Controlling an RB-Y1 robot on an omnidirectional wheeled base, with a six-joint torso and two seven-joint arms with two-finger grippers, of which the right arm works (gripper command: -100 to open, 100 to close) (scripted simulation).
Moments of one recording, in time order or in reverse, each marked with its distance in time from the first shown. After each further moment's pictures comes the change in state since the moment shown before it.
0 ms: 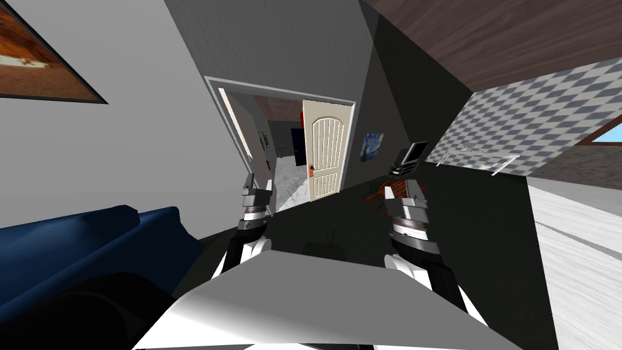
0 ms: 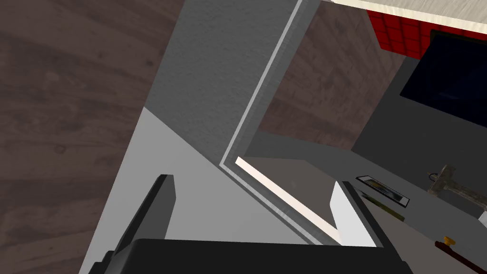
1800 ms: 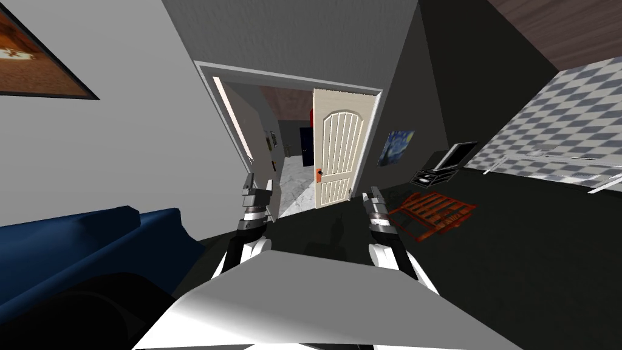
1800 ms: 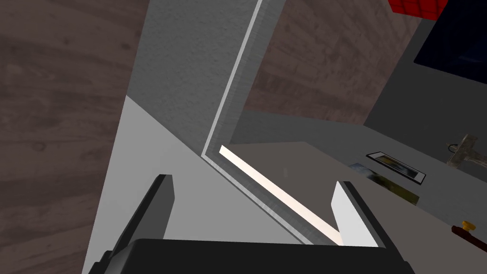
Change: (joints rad) arm -0.186 -0.059 0.043 0.345 0.027 0.042 -0.082
